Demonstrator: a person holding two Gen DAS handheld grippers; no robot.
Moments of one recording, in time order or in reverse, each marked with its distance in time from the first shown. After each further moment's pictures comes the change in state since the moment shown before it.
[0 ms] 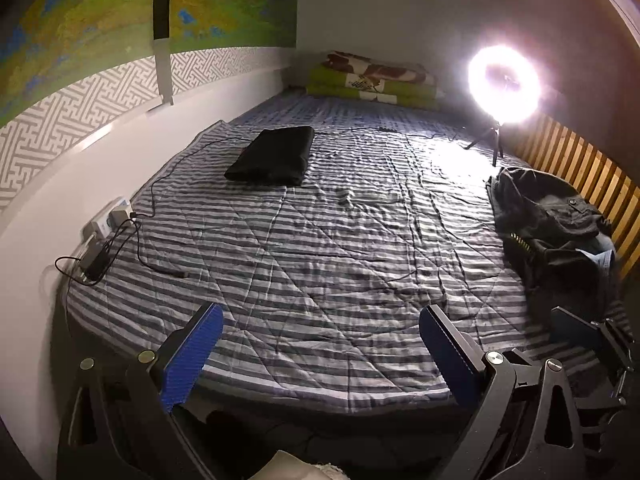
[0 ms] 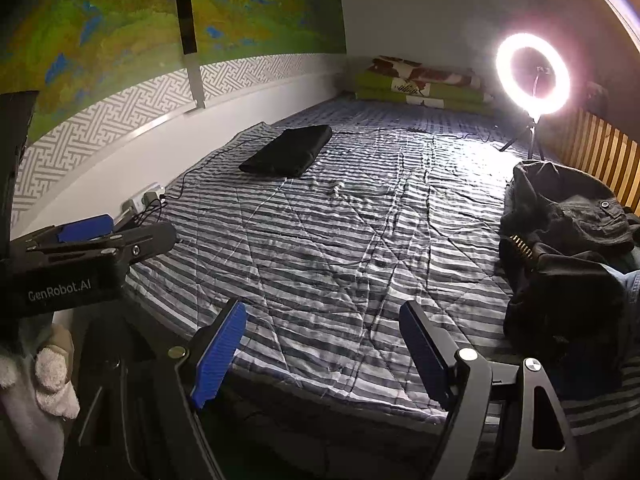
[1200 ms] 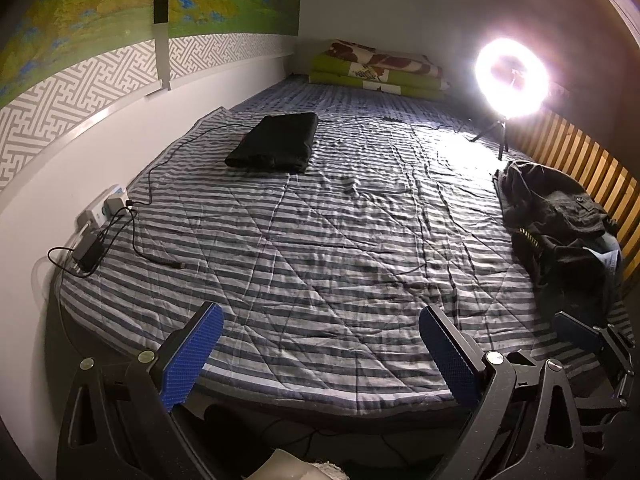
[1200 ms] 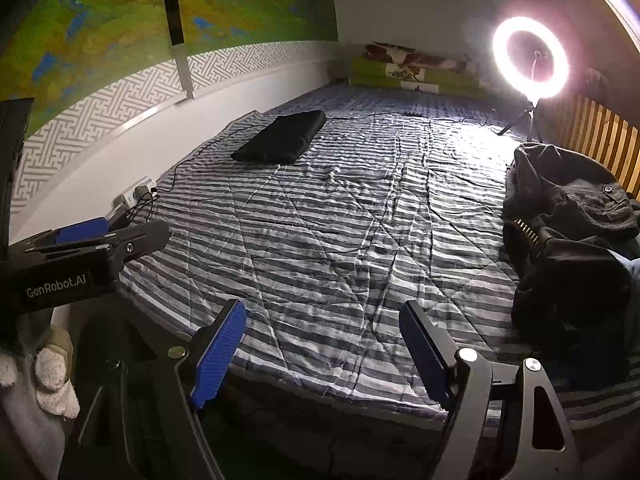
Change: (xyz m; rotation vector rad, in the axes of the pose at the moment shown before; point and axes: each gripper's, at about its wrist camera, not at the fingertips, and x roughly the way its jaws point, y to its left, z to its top) left arm 0.024 0.015 -0.003 -0.015 0.040 -0.009; right arm 0.019 0.002 -0.002 0.033 0.046 -0.018
